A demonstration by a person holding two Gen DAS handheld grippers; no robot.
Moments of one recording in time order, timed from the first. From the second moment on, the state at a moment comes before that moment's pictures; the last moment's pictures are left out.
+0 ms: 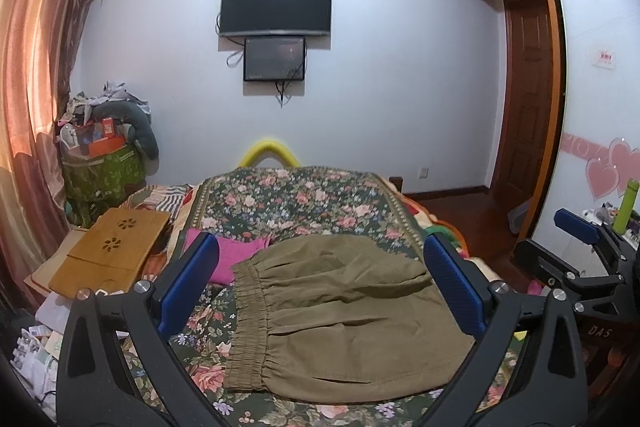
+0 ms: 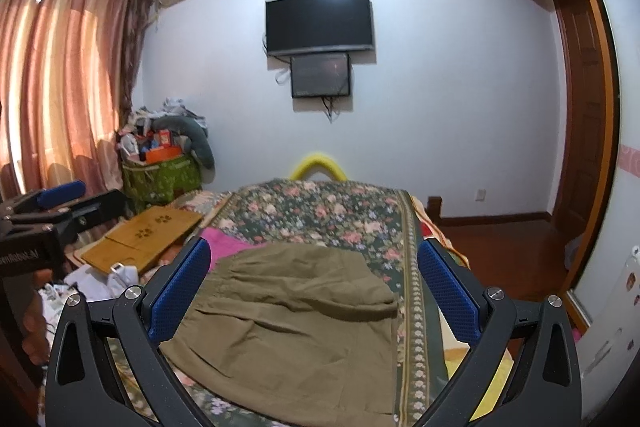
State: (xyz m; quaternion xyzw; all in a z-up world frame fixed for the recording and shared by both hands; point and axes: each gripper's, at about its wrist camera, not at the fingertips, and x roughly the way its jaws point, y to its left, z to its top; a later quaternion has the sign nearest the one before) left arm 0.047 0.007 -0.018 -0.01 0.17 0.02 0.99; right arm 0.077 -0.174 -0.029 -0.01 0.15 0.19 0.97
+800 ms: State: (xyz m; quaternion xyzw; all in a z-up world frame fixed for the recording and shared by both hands) left arm 0.254 0.130 -0.168 -0.04 0.43 0.07 0.90; right arm 0.237 -0.219 -0.161 -0.02 0.40 0.16 0.90
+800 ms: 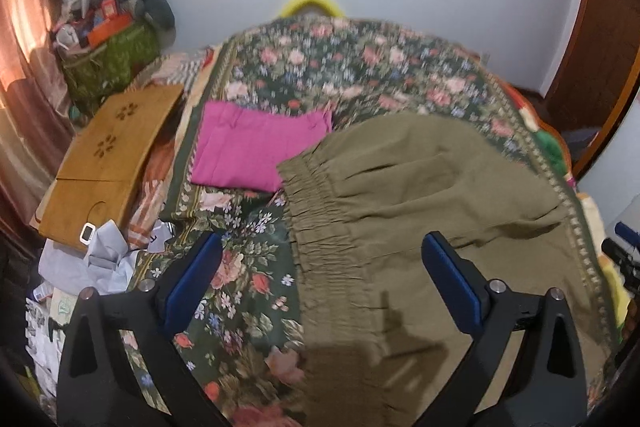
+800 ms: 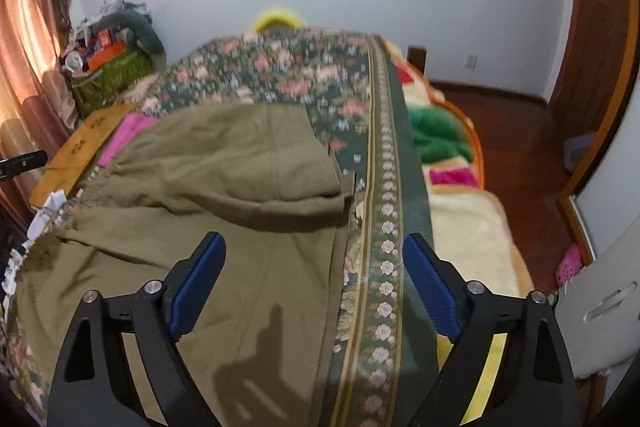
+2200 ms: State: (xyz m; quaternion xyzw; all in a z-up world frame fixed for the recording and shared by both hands) left arm 0.289 0.144 -0.252 0.02 0.53 0.02 0.85; right arm 0.298 -0.210 -0.210 -0.09 0.51 0.21 0.83
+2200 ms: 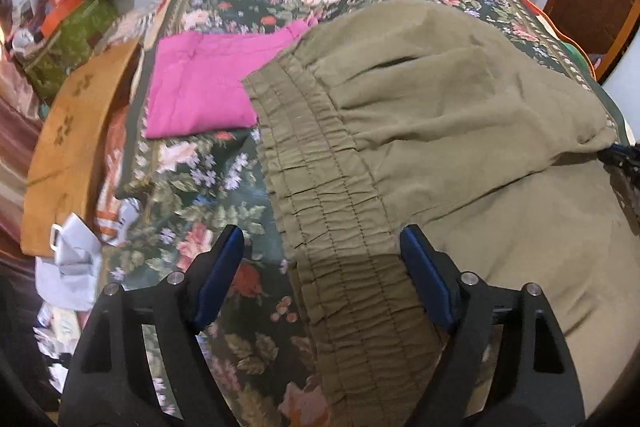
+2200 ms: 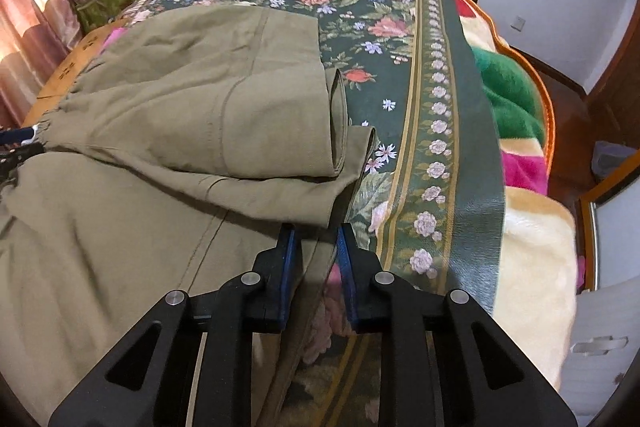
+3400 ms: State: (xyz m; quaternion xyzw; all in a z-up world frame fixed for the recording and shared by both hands) left arm 0.341 0.139 -0.270 0.07 0.53 0.06 0.84; right arm 0.347 -0.187 -0.220 -0.09 0.46 0.24 0.85
